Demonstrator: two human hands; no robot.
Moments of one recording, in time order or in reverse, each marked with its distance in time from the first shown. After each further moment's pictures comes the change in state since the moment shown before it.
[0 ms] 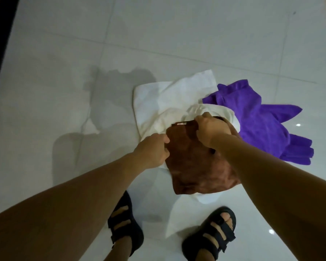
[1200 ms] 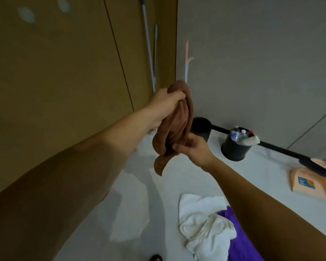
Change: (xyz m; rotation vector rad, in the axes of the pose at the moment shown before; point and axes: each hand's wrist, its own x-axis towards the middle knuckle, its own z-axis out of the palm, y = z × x) left_hand -0.498 0.212 -0.583 -0.984 0.727 0.238; right_hand -0.380 -0.296 -0.538 1.002 0.213 -0.678
